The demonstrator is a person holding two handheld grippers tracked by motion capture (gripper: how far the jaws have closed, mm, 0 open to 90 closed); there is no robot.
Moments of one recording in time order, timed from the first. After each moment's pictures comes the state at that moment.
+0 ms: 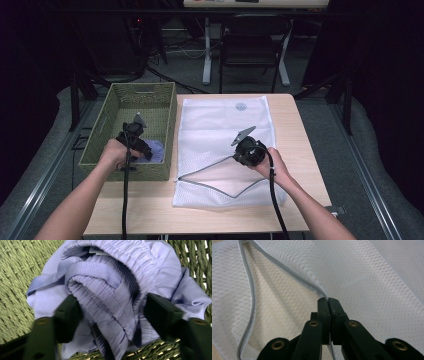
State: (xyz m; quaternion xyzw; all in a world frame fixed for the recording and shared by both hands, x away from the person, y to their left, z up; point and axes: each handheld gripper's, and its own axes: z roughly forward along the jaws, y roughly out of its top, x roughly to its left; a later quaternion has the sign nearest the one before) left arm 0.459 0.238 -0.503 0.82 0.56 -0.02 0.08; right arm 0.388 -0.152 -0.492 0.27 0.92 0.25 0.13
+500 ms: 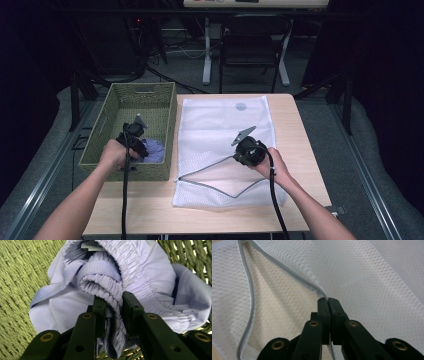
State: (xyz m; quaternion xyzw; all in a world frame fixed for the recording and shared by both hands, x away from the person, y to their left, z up) left arm 0.453 0.237 -0.499 0.84 0.53 -0.01 0.10; right arm 0.389 -0.153 -0.492 0.27 0.92 0.25 0.14
